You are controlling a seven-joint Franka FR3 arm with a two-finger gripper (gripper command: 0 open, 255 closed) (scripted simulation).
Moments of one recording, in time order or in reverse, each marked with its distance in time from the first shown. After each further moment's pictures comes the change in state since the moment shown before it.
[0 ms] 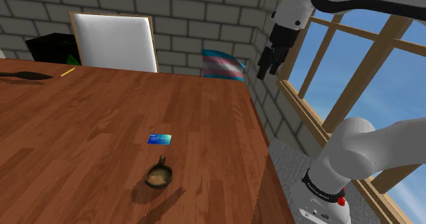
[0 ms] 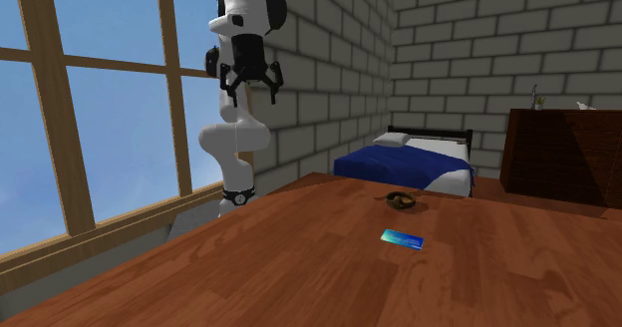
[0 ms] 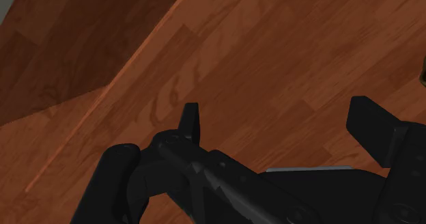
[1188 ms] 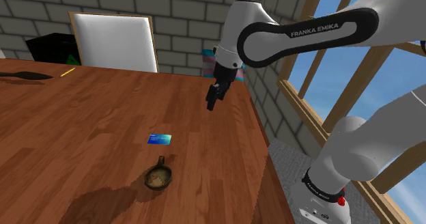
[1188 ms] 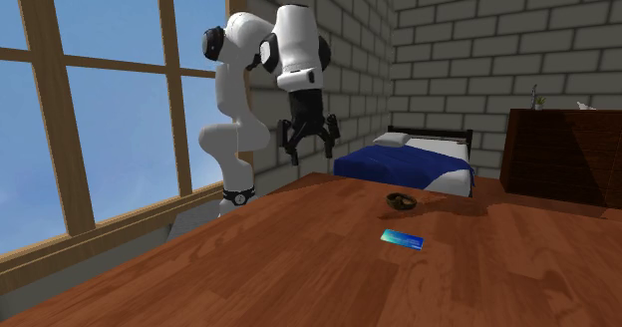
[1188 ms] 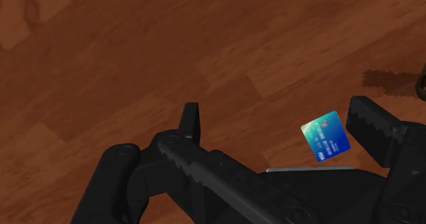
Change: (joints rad) arm 0.109 0.405 0.151 -0.040 0.044 0.485 -0.081
